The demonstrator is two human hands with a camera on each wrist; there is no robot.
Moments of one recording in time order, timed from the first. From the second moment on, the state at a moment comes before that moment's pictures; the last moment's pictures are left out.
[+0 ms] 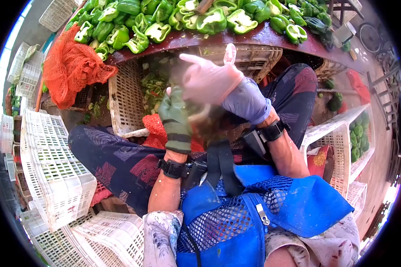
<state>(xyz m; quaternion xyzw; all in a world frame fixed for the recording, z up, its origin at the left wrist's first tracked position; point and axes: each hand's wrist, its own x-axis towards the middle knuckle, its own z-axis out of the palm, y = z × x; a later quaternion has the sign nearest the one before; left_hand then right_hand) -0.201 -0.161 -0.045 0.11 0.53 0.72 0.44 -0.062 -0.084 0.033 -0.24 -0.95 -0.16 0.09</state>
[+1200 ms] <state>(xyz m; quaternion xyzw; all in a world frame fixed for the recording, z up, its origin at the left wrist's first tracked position) -0.207 -0.161 -0.041 0.17 0.53 0.74 0.38 -0.064 -0.075 0.008 -0.10 0.13 -0.94 -0.30</state>
